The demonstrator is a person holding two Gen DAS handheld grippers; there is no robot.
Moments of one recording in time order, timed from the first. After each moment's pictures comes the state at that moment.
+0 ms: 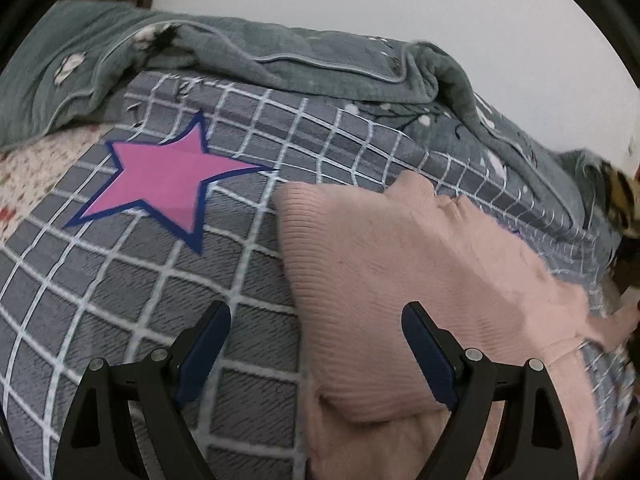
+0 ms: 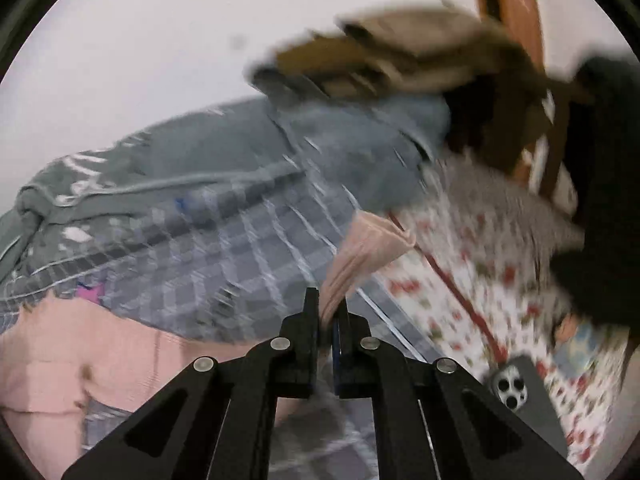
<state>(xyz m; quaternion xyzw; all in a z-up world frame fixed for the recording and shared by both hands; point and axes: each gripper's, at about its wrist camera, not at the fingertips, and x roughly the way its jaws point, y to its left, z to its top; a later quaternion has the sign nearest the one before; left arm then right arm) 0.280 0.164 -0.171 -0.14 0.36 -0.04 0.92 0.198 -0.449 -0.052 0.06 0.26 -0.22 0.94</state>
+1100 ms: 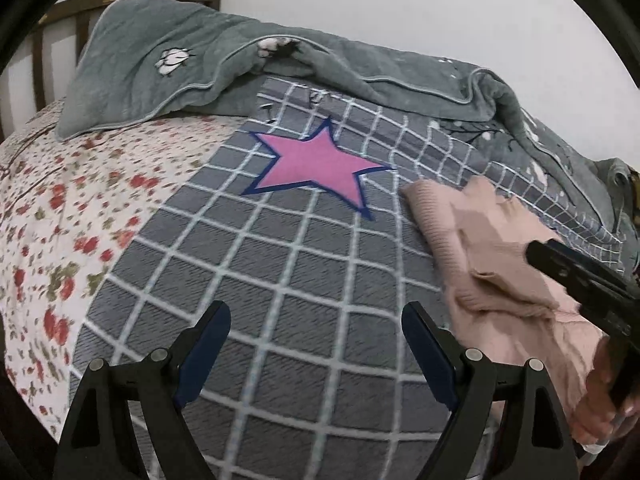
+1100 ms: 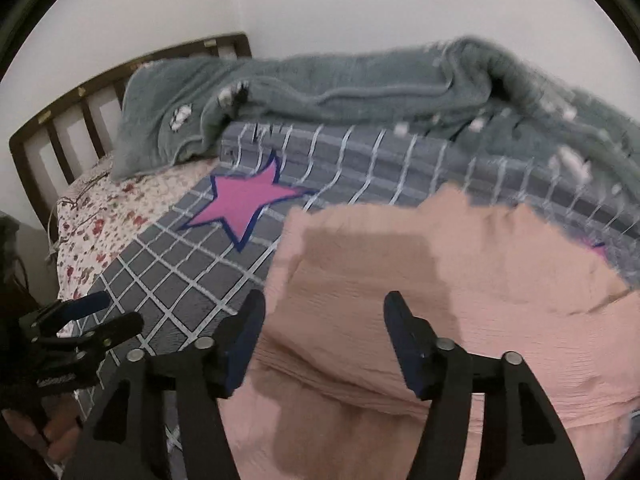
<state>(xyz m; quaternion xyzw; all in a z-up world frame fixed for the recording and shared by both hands) 0.199 0.243 -0.151 -0.12 0.38 0.05 0.92 0.259 0.029 -0.131 -0.05 0.34 0.22 0.91</state>
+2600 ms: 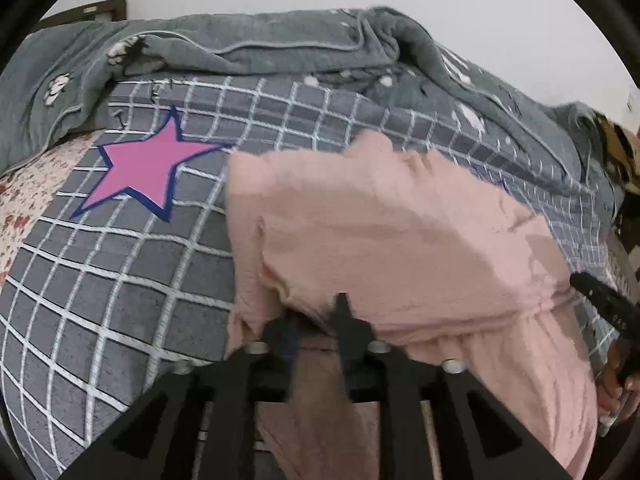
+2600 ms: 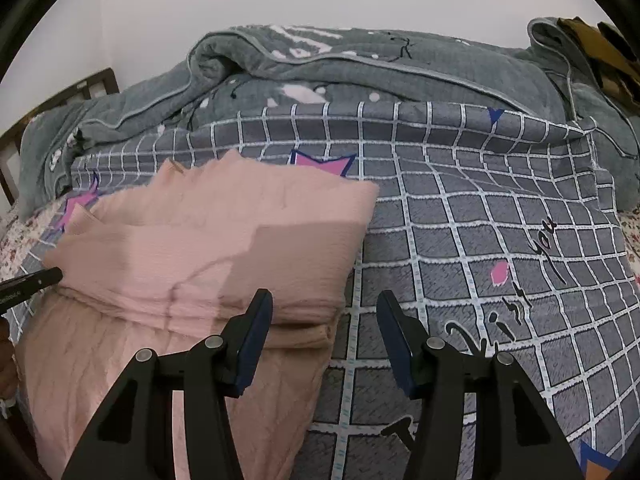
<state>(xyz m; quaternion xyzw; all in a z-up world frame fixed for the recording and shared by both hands) 0.253 0.117 -0.151 -0.08 0.41 -0.03 0.91 0.255 -0.249 -0.153 0.00 0.36 0.05 0.93</state>
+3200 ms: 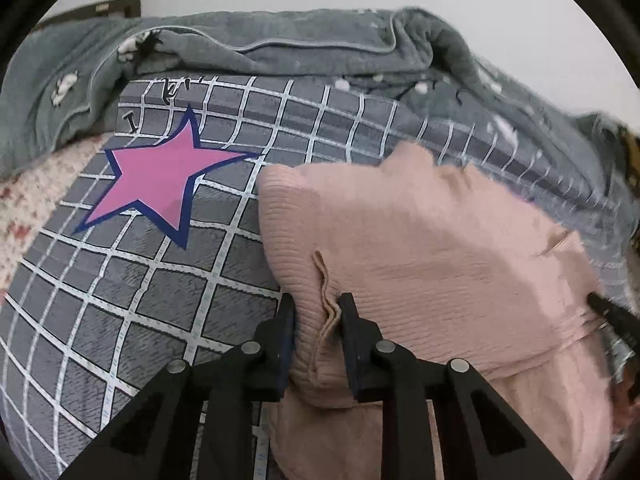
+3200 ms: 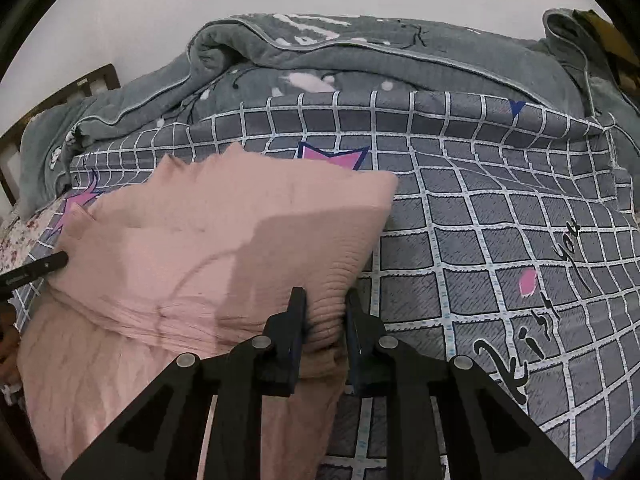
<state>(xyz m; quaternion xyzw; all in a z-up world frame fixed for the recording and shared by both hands) 0.285 0.126 -0.169 -0.06 0.41 0.01 0.91 0.277 -0.242 -0.163 0.01 0.39 0.06 0.92</state>
